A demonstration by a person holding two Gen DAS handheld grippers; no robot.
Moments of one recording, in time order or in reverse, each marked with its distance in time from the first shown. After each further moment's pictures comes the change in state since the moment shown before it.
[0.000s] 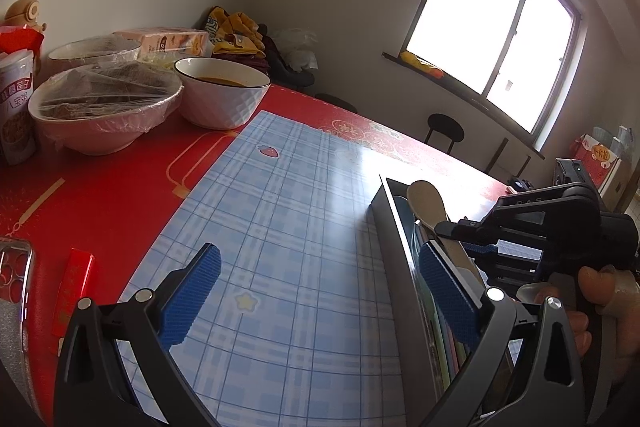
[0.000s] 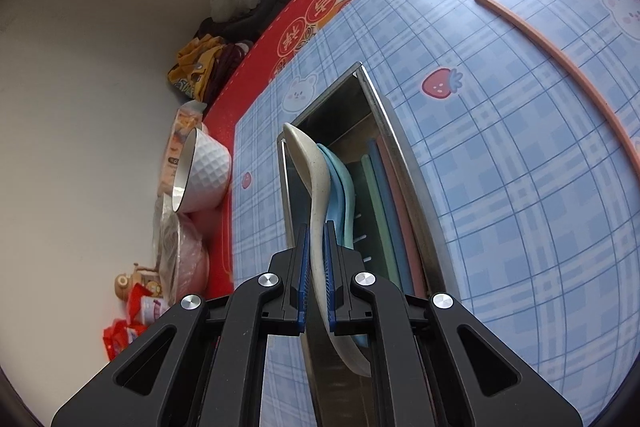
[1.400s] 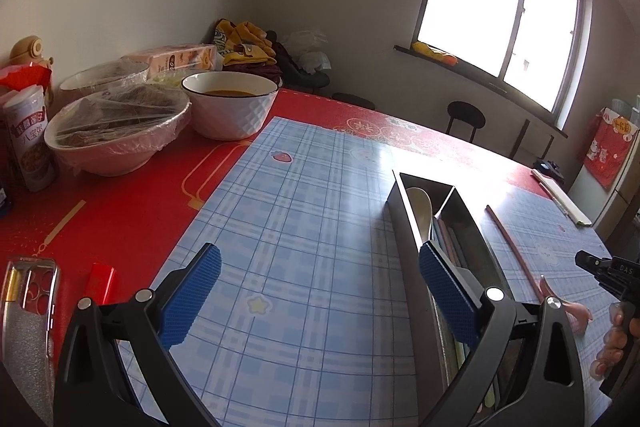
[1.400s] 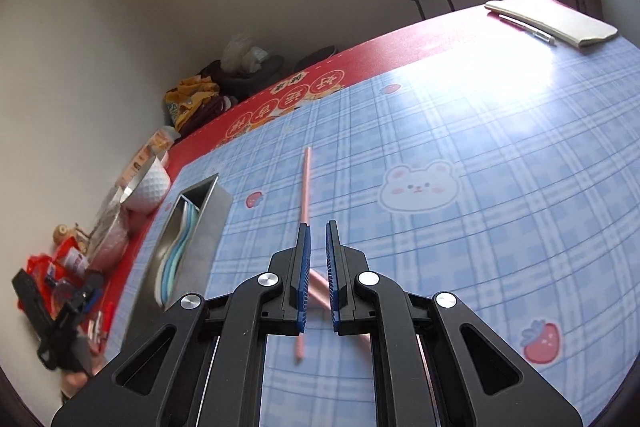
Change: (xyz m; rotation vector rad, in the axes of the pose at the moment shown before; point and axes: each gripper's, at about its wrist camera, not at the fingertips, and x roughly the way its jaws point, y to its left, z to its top) left arm -0.001 -0.025 0.002 0.105 -0.008 0.129; right arm -0.164 -0.122 0.041 -0.438 -0.259 -0.142
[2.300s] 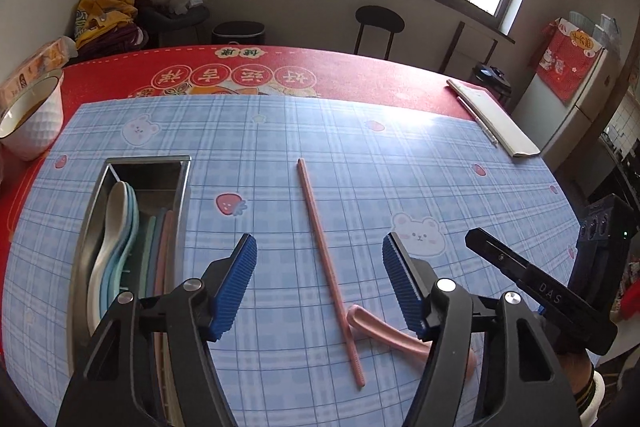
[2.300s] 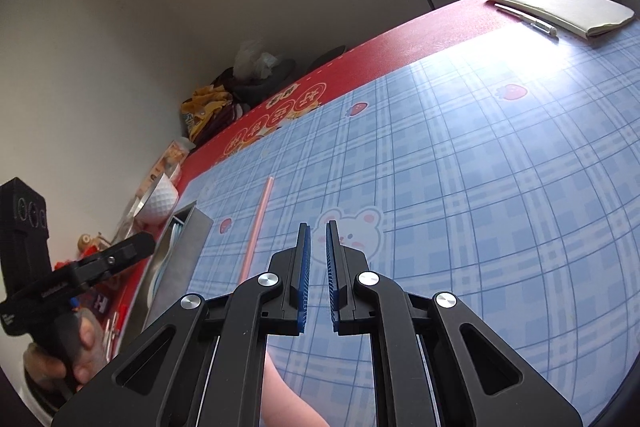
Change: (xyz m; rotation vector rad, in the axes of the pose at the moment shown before) left arm 0.090 -0.260 0.016 0.176 0.357 -0.183; right arm 0.012 -0.081 0.034 0.092 0.012 0.152
